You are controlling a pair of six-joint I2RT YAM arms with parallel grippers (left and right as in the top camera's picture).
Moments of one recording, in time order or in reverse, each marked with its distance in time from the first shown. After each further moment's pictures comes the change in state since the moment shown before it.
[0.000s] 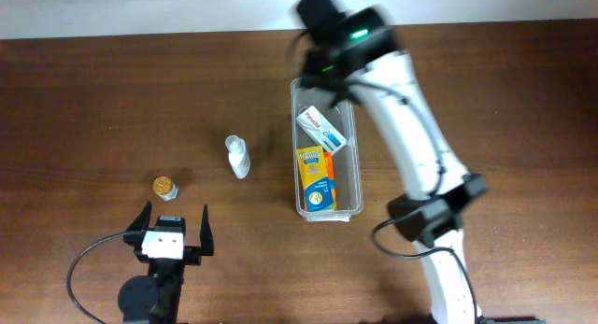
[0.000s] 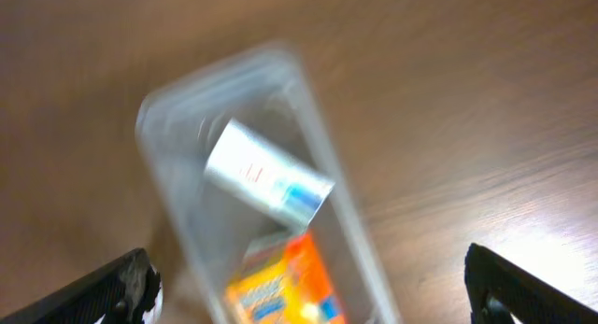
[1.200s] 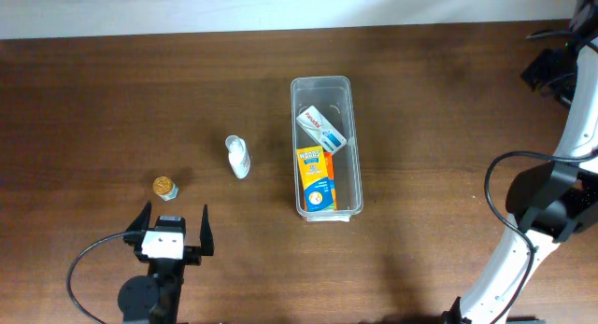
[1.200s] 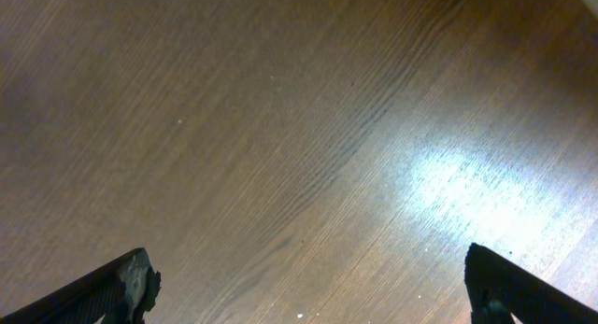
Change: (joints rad) left arm 0.000 0.000 0.000 0.000 0.000 0.000; right arm -0.851 -0.045 -0.248 0.103 0.058 -0.320
